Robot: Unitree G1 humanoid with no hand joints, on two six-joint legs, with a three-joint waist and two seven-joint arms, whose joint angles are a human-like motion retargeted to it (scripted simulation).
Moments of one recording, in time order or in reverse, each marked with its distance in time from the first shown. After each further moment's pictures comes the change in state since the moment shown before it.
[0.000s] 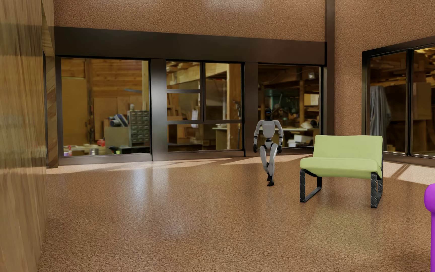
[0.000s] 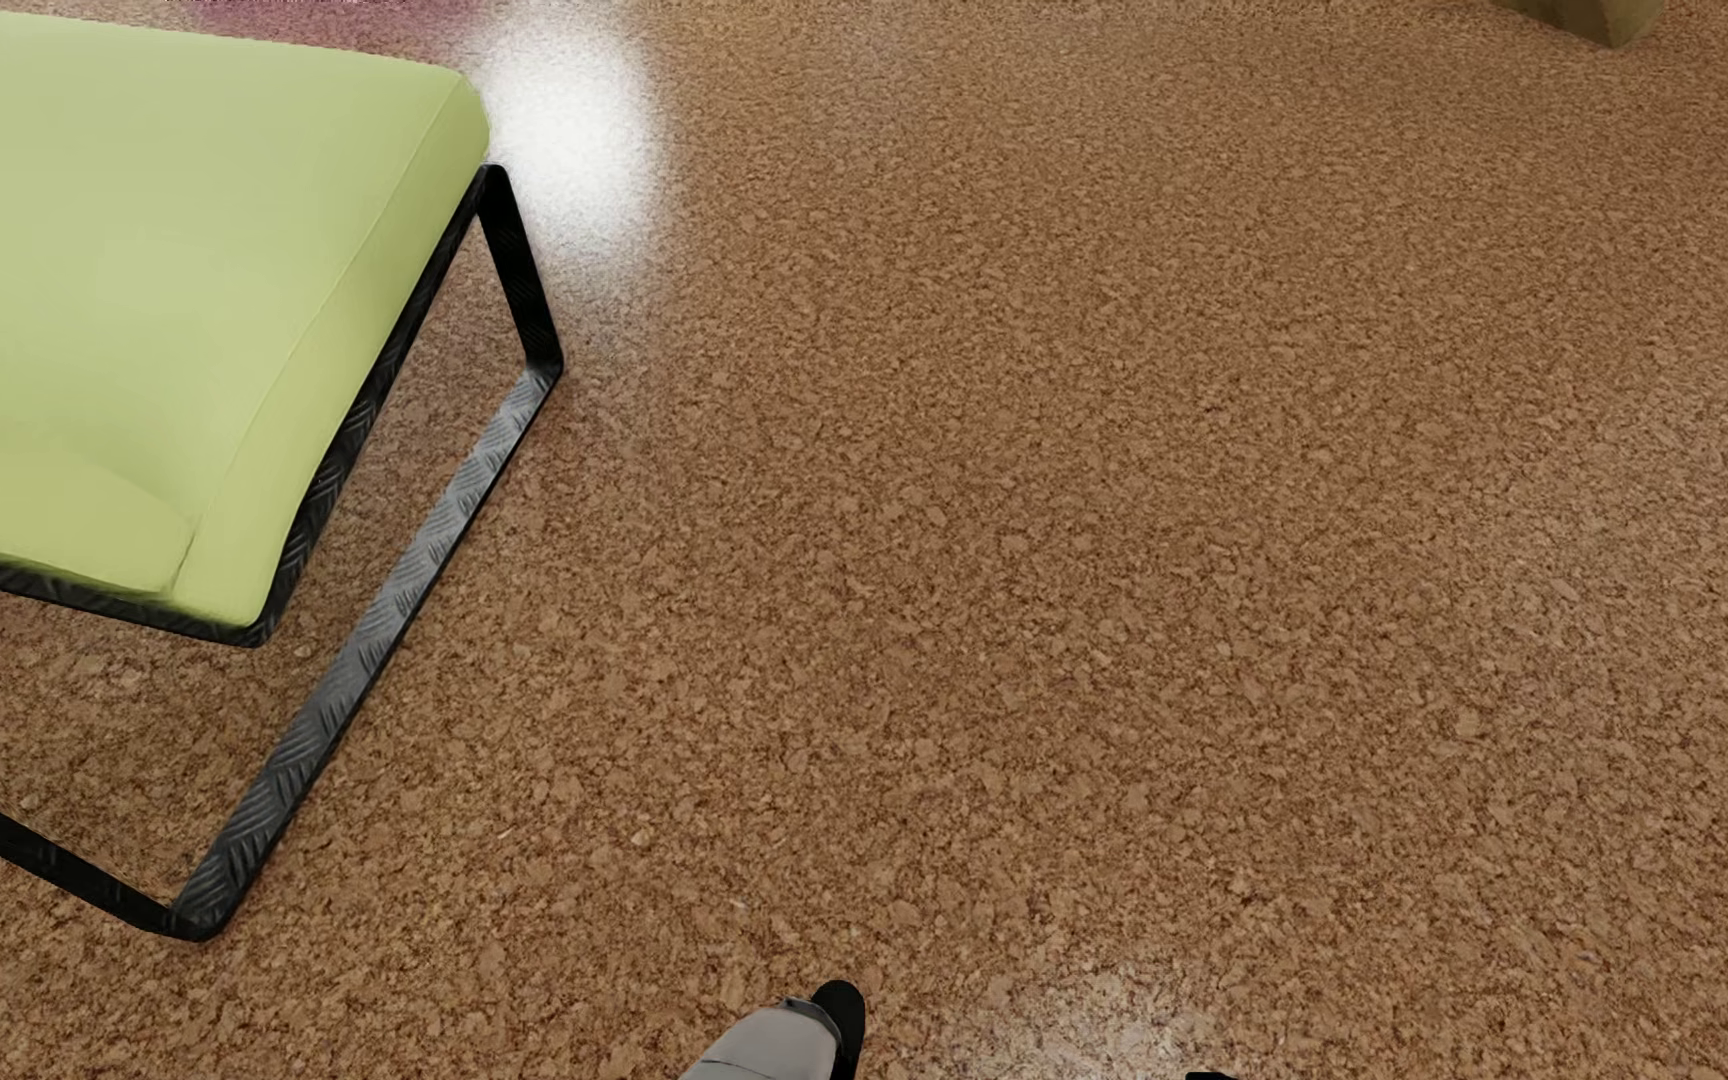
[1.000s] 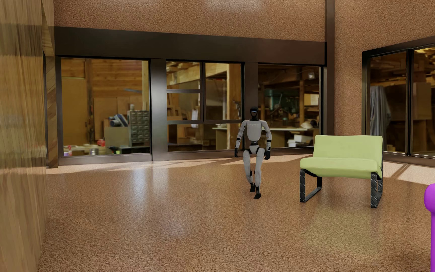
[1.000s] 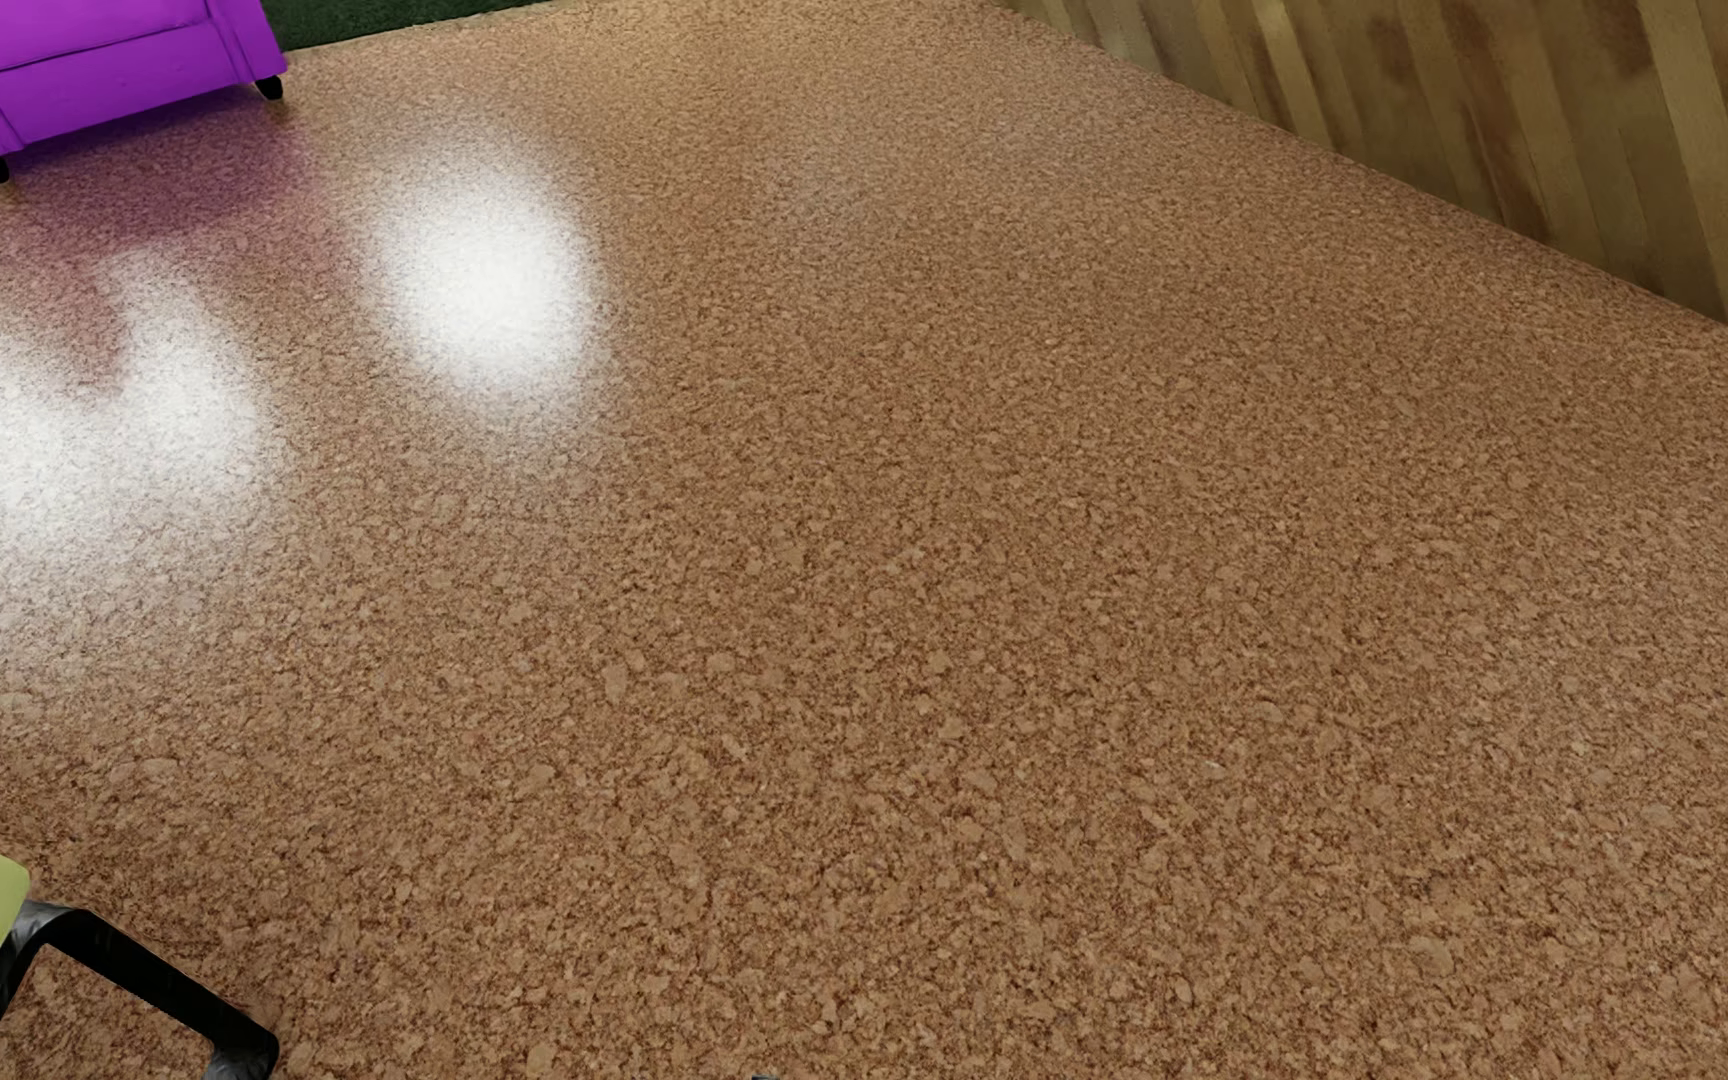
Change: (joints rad) body 0.125 -0.054 -0.120 -0.026 -0.016 -0.003 0.000 0.000 -0.020 0.056 0.106 0.012 0.103 0.111 0.185 0.011 -0.013 0.000 0.000 -0.012 -0.095 0.039 -0.033 0.000 0.000 0.000 0.000 0.000 0.000
